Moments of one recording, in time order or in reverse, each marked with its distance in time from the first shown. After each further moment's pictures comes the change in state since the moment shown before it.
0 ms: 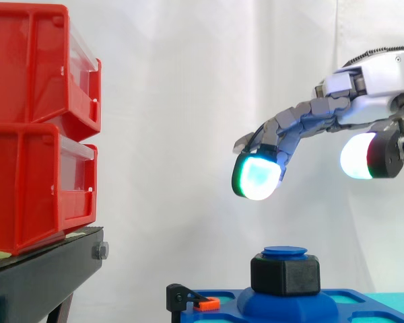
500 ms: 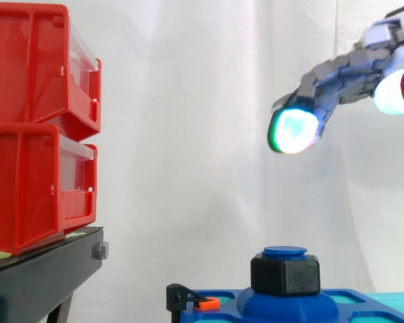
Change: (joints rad) arm 0.076 0.194 -0.211 0.077 0.209 0.142
